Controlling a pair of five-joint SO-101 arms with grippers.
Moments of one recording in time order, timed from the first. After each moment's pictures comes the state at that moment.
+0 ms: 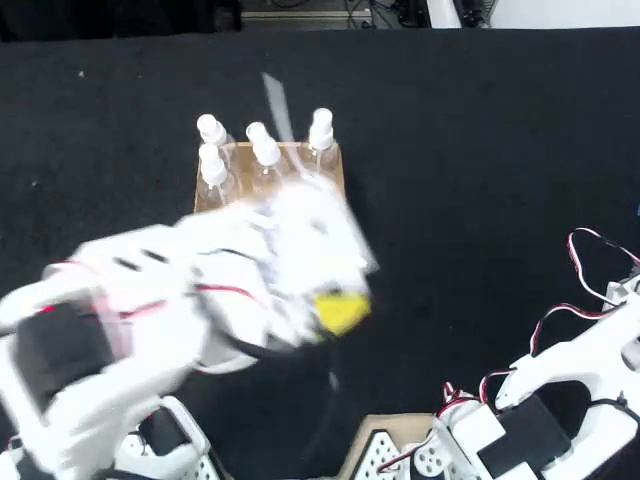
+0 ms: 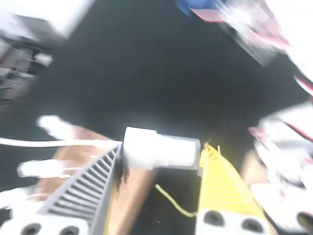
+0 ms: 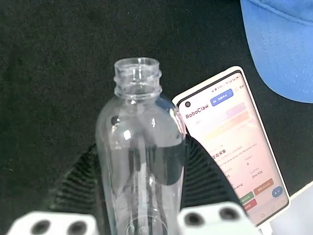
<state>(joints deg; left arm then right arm) 46.1 -33.9 -27.4 100.4 -19.6 60.0 -15.7 30.7 56.2 37.5</state>
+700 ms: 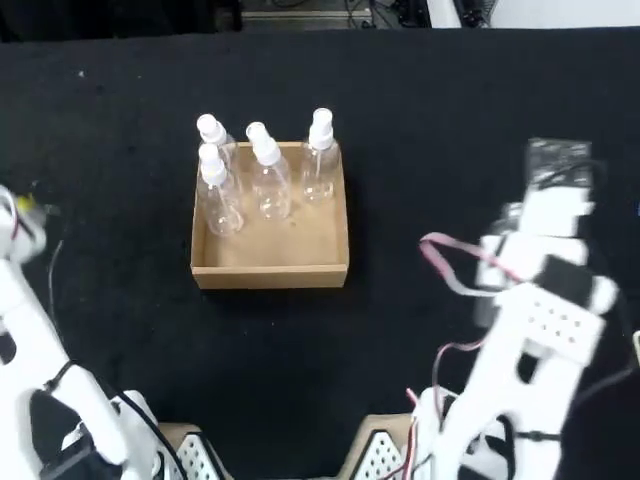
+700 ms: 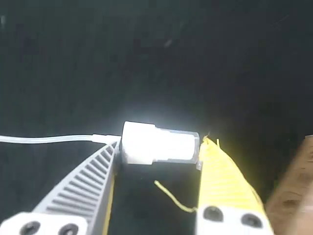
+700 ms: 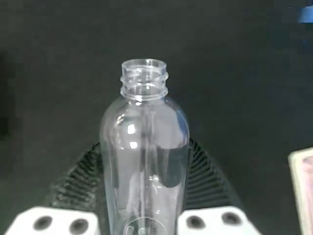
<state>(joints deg) -41.7 -33.9 26.1 66.1 2.8 25.6 -42.4 45.2 67.2 18.8</state>
